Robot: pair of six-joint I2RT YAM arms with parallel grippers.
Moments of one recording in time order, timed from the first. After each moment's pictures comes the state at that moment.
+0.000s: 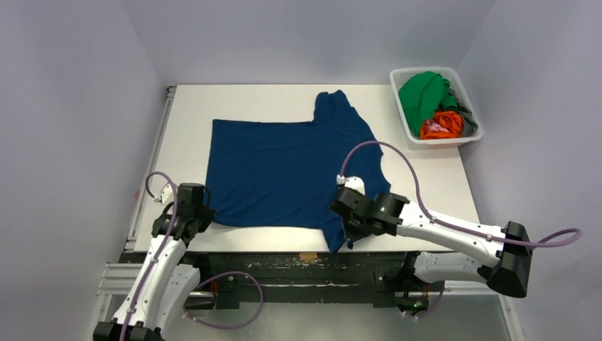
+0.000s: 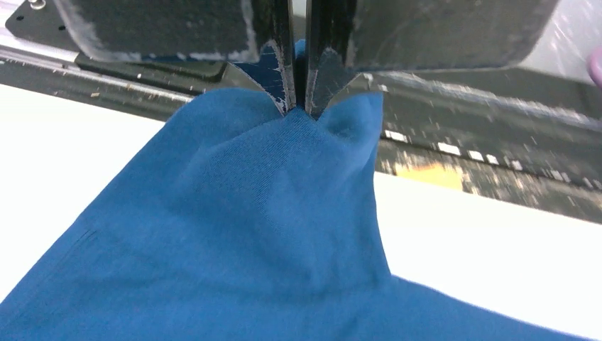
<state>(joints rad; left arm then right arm) -0.11 0.63 0.45 -0.81 -0.27 -1.06 1.11 1.13 0.87 -1.00 0.24 0.84</state>
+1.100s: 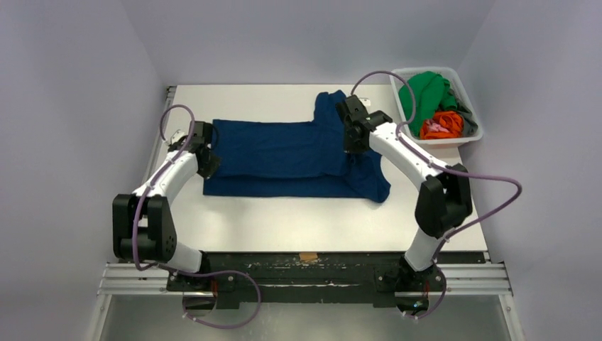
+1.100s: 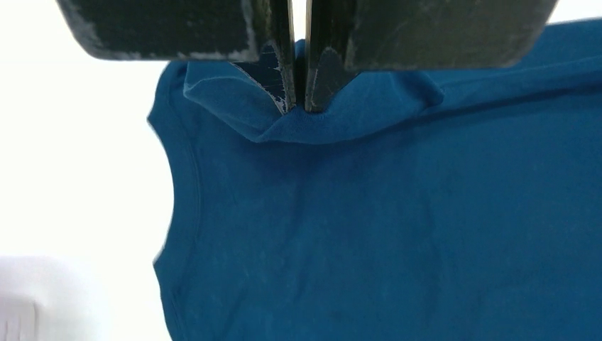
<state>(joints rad) -0.06 1.43 0.97 -0.63 -0.32 -1.00 0.50 1.68 1.44 -0.84 0.39 0.52</state>
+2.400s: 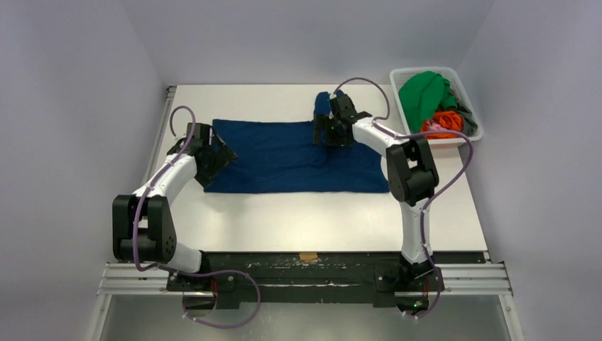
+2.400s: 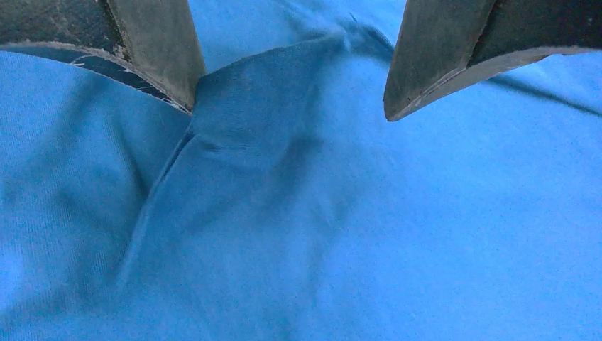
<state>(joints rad) -0.03 1.47 0.95 -0.52 -0.05 -0.82 0.41 2.08 1.54 -0.46 -0.03 0.43</state>
